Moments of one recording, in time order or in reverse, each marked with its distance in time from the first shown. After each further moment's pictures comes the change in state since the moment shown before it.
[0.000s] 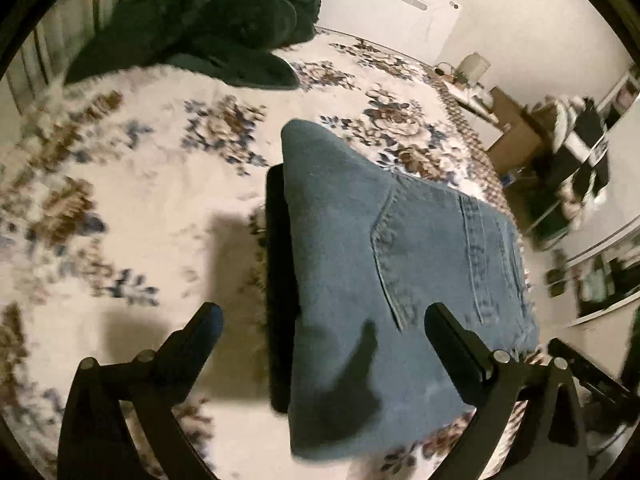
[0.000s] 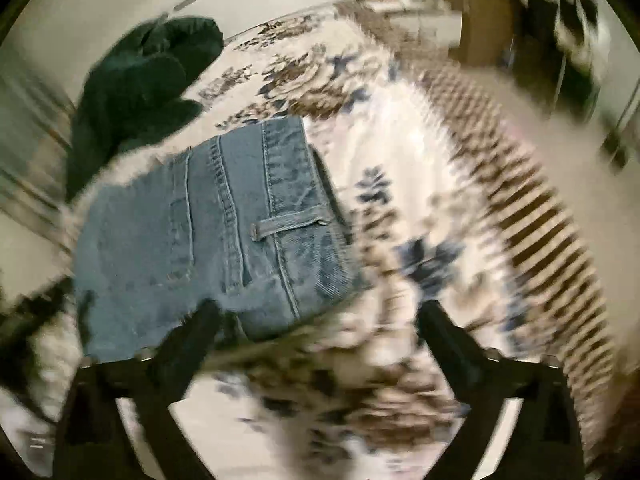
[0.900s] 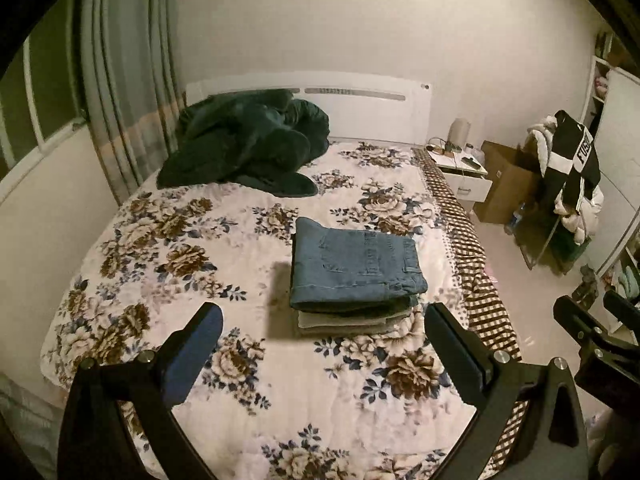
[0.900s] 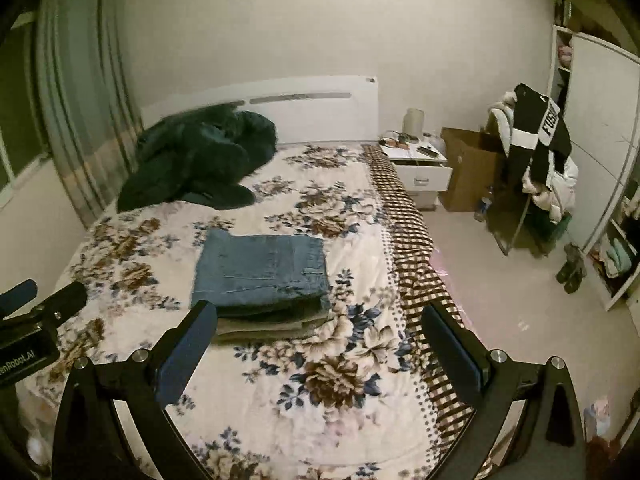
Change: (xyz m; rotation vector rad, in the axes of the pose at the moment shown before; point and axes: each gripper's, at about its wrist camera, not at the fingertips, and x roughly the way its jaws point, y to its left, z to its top) left arm -0.331 -0.158 -0.159 0.084 -0.354 0.215; right arm -0.442 0.011 -0.158 -0.234 -0.417 -0.001
